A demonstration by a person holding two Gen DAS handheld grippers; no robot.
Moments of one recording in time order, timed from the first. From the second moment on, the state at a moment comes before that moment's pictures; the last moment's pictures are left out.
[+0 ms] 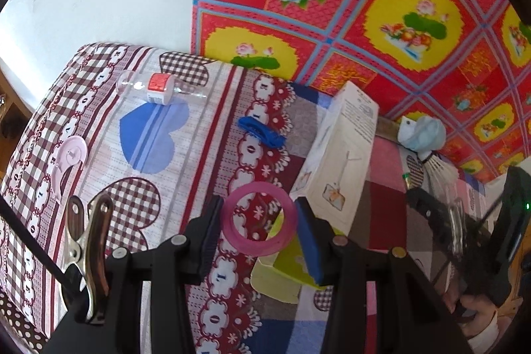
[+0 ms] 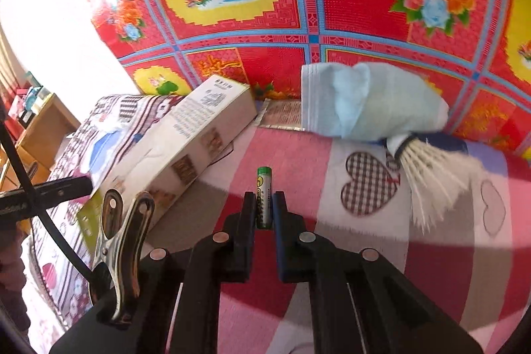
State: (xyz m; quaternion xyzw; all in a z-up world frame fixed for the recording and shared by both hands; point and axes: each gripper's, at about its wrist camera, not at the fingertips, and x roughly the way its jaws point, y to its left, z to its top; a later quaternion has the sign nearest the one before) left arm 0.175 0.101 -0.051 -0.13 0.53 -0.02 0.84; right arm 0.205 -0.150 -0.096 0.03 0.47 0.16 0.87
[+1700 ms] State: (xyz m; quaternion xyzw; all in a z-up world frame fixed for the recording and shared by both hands) left arm 0.047 -0.192 0.010 0.02 0.53 -0.23 0.82; right arm -0.038 -0.347 -0.011 0.16 0.40 0.06 0.90
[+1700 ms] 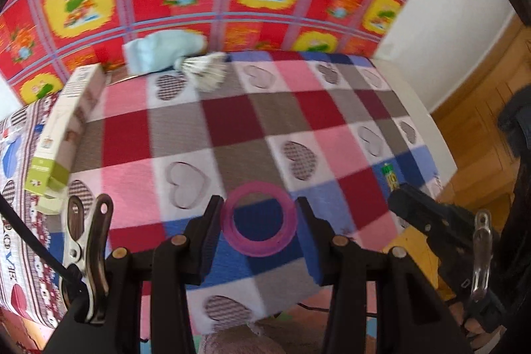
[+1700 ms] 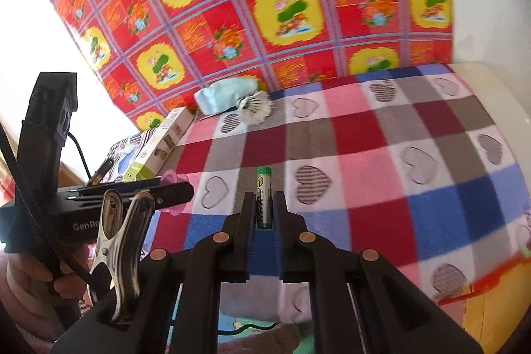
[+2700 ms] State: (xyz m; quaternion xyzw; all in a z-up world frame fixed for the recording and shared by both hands) left arm -0.038 -0.407 0.023 0.09 0.51 -0.36 0.78; right arm -0.161 -0.530 0.011 0.21 0.35 -0.07 0.91
